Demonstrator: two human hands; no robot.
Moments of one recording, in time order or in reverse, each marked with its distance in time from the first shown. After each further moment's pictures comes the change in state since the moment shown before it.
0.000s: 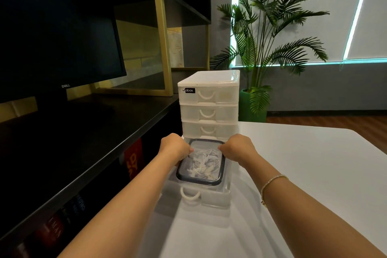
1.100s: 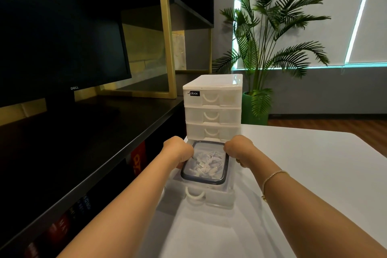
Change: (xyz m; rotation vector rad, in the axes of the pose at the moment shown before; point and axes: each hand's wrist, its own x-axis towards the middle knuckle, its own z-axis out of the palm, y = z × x) left_hand -0.017 -0.002 -0.012 -0.073 -0.094 -0.031; right_hand -0.001 -0.011 -0.006 0.038 -0.095 0.034
